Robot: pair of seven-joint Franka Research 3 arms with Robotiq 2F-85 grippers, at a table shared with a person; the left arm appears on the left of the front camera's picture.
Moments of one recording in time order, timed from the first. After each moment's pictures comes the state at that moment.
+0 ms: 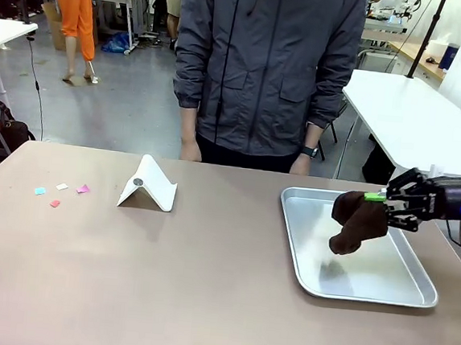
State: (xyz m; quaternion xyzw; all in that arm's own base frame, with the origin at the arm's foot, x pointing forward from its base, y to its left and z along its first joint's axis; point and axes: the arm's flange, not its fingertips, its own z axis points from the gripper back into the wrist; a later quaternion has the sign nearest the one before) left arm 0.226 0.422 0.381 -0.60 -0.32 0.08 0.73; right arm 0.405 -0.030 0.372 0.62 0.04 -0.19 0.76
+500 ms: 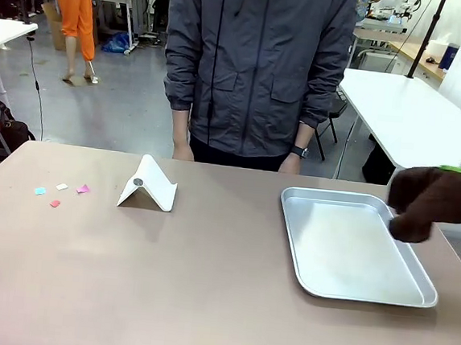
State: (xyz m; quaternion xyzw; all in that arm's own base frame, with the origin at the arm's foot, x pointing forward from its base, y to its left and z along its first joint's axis) left arm 0.226 0.422 0.381 -0.60 -0.32 0.08 0.73; right arm 0.330 -0.093 0.445 0.69 0.15 -0.22 0.67
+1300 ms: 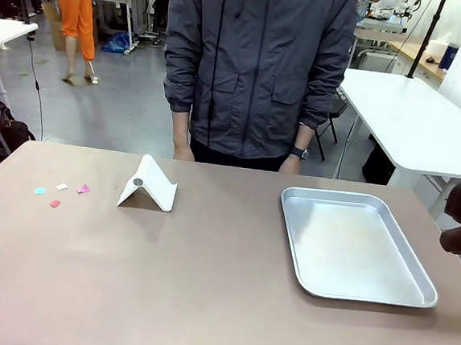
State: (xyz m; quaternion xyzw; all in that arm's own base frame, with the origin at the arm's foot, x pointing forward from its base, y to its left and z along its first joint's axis) left arm 0.226 0.422 0.381 -0.60 -0.32 0.08 0.73; right arm 0.304 -0.175 0.429 0.70 0.03 -0.20 0.68
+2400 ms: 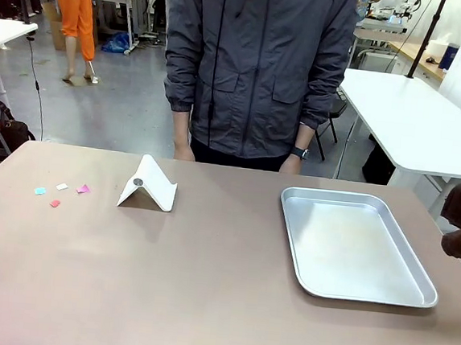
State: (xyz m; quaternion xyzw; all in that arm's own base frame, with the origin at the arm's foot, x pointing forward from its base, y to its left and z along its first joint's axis) left arm 0.226 0.422 0.381 -0.60 -0.32 0.08 0.73; right arm 0.302 -0.170 0.430 0.71 0.04 -0.19 0.68
